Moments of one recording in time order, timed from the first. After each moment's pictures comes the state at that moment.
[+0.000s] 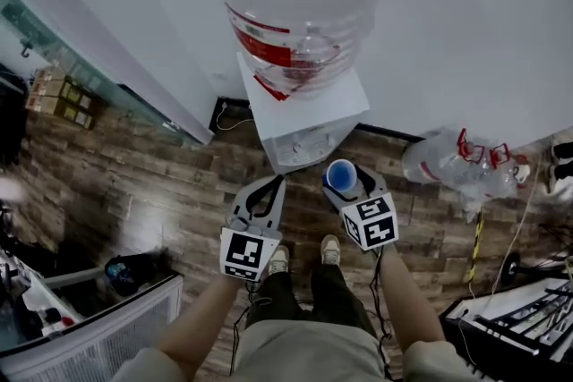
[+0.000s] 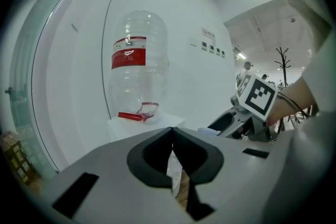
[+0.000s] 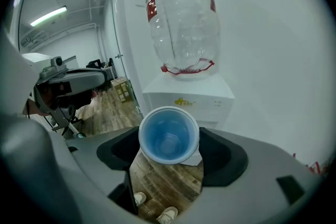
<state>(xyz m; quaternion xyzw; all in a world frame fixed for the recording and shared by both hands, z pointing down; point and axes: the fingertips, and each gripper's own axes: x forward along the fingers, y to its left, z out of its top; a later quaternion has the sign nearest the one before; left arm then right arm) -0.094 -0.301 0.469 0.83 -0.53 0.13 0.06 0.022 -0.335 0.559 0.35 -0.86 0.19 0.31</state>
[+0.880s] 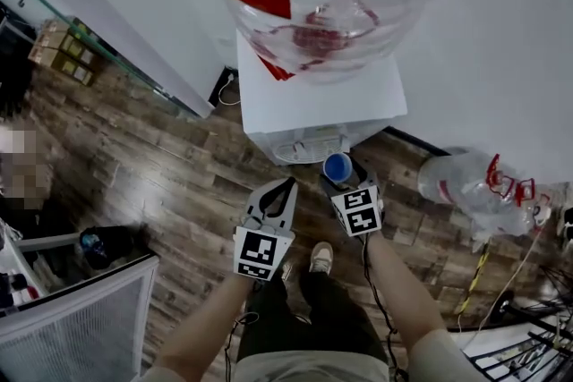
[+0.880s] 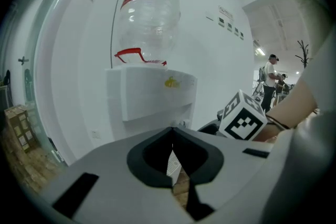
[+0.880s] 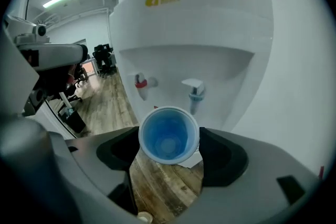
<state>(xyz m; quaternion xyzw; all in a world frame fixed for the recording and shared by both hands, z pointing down) -0.068 -0.350 0.660 0.79 -0.59 0.14 0.14 0.012 -0.412 0.787 0.29 -0.87 0.14 0.36</state>
